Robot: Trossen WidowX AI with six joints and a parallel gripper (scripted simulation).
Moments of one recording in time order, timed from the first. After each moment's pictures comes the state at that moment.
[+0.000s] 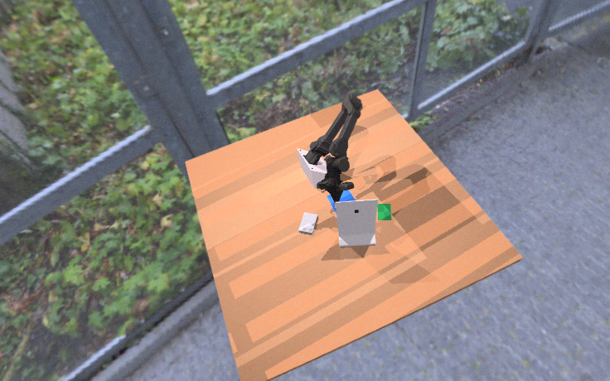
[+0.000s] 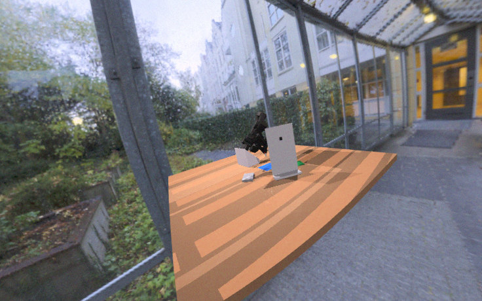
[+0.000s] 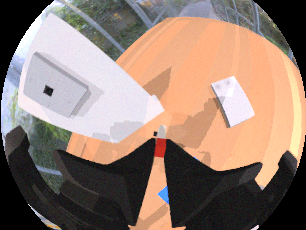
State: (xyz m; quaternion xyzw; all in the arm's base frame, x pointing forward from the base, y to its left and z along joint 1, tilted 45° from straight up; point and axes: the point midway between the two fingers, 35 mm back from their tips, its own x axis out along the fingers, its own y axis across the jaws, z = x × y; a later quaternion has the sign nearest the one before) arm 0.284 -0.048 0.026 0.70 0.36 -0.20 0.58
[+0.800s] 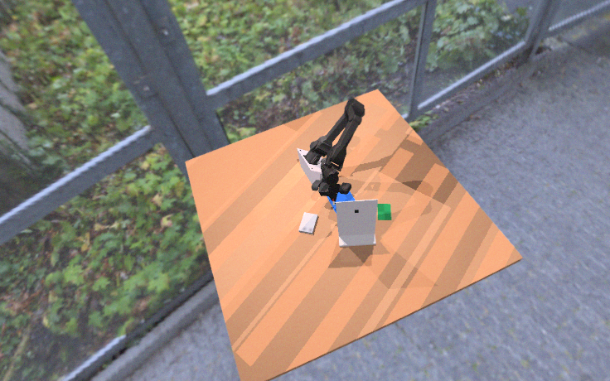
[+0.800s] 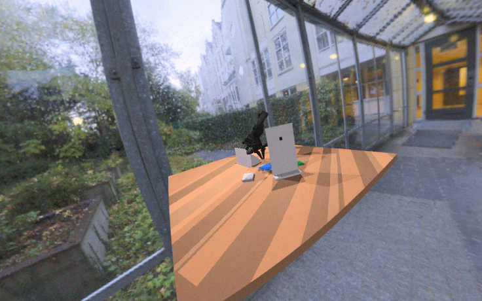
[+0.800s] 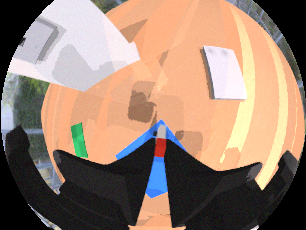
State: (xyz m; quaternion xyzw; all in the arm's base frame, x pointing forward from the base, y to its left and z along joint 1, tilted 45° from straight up) arm 0.248 -0.012 -0.005 0.61 0.53 -0.07 0.58
